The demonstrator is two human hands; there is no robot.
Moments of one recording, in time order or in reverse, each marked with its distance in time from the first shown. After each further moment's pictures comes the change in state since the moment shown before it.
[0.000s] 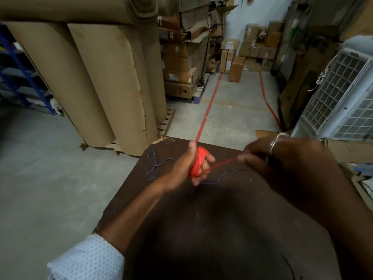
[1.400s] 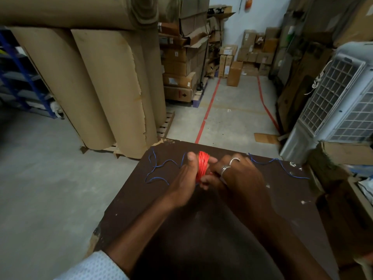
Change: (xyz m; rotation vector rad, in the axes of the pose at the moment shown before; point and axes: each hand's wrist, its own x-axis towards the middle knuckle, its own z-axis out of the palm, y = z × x) left_hand -0.023 -0.020 0.026 -0.007 0.203 0.129; right_hand -0.011 -0.024 0.102 -0.054 0.167 -0.021
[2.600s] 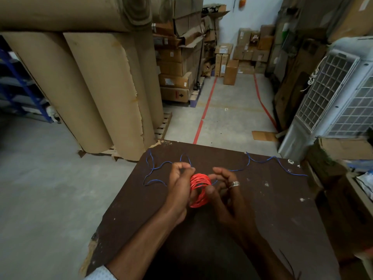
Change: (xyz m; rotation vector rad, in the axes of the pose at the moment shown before) left_hand -0.005 0.003 0.022 -0.327 0.479 -0.293; right_hand -0.054 -0.006 0.048 0.997 0.090 0.531
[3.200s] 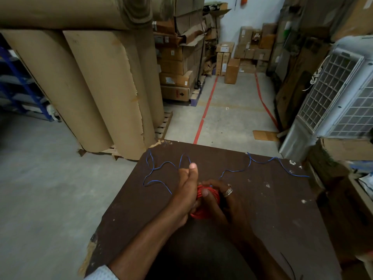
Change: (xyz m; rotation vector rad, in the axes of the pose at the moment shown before) left_hand 0.012 -0.013 0.004 0.301 -0.064 -0.127; right_hand 0.007 0.014 0.004 -0.169 -0.036 -0.214
